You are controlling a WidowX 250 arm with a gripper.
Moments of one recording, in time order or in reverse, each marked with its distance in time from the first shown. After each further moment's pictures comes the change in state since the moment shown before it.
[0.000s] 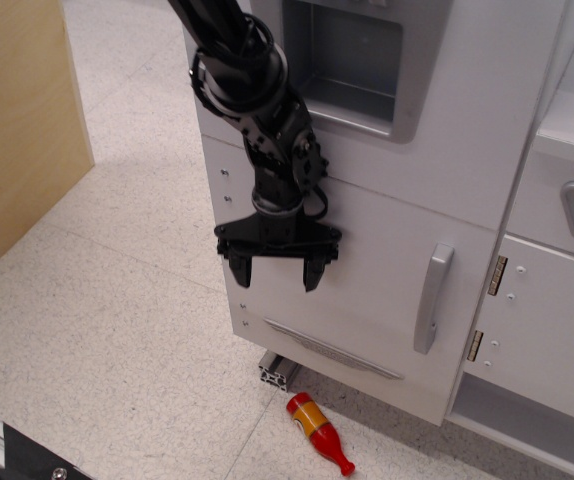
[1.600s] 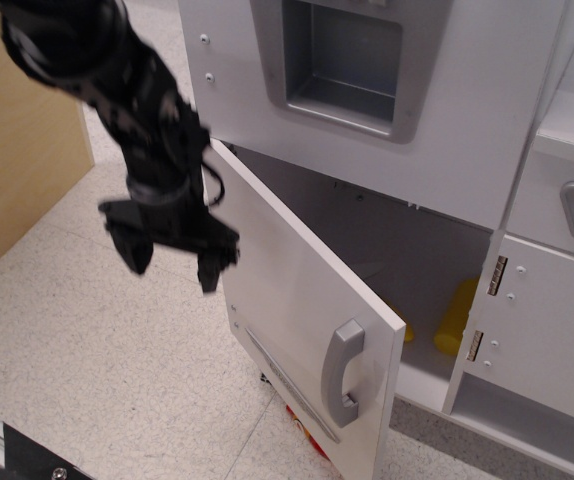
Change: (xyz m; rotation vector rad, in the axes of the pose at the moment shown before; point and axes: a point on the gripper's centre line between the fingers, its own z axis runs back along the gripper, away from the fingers) arm -0.040 0.075 0.050 0.028 -0.034 -0.197
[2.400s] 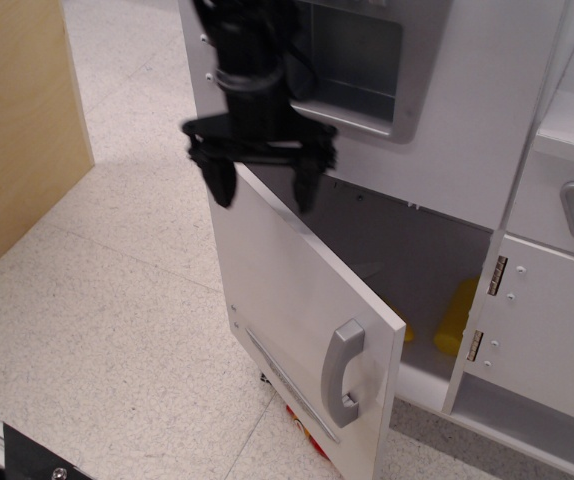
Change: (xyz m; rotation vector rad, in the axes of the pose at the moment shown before) arm 0.042 -0.045 0.077 -0.140 0.060 0.099
